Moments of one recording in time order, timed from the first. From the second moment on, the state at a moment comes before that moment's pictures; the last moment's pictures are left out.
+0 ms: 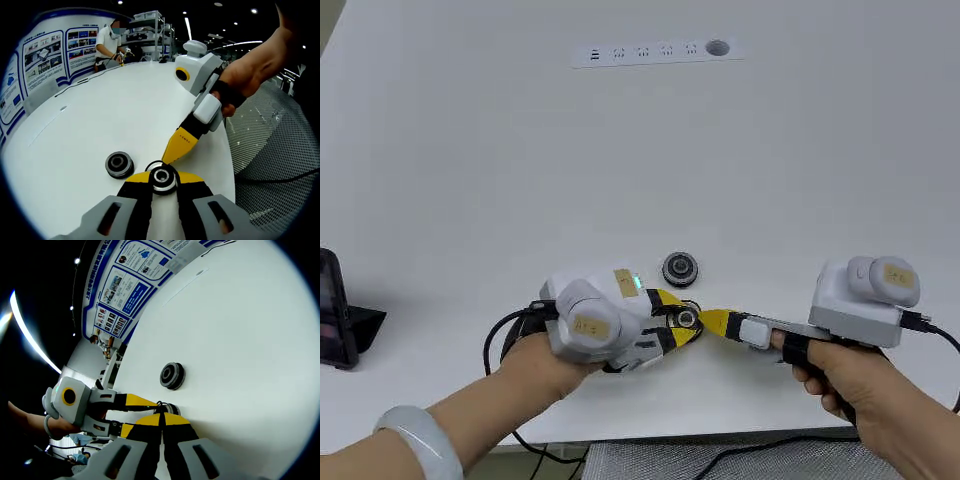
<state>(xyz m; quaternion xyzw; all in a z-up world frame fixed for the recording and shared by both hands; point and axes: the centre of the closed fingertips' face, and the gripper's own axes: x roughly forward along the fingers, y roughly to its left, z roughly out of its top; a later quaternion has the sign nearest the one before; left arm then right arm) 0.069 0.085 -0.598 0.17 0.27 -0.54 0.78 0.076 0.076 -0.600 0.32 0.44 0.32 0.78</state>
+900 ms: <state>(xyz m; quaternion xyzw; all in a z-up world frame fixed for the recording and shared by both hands) 0.070 0.108 -0.604 0.15 0.27 -0.51 0.80 0.068 0.081 -0.585 0.35 0.42 0.34 0.77</state>
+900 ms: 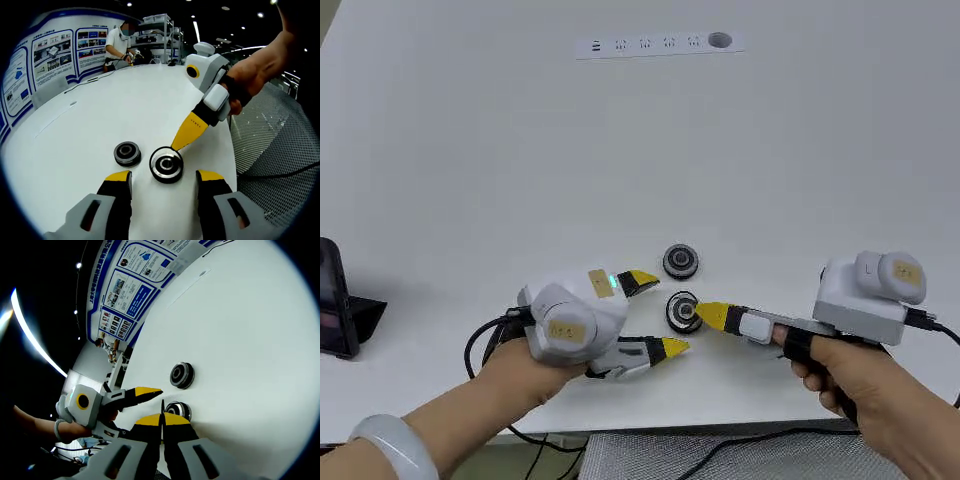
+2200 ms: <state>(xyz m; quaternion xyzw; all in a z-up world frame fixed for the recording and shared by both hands) 0.074 0.121 -0.599 0.12 0.27 -0.49 0.82 0.082 0.012 -0.604 0.26 0.42 0.27 0.83</state>
